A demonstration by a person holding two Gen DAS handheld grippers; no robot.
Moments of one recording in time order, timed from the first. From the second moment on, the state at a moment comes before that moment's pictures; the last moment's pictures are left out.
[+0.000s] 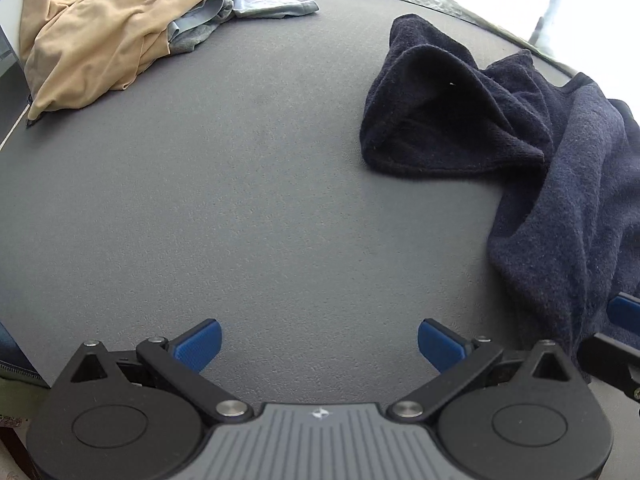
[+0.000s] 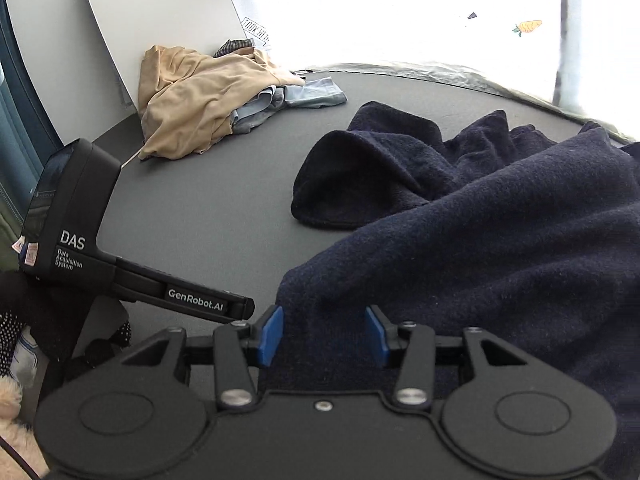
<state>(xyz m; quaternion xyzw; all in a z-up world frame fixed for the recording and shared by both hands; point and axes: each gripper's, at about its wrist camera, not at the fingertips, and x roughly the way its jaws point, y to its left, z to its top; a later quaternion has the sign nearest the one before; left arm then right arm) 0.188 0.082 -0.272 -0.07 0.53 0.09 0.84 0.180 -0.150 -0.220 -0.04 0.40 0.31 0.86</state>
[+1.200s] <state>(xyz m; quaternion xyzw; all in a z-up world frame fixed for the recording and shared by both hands) 0.169 -0.005 -0.249 0.03 0.49 0.04 0.87 0.212 -0.375 -0.286 0.17 0.41 -0.04 0.90</state>
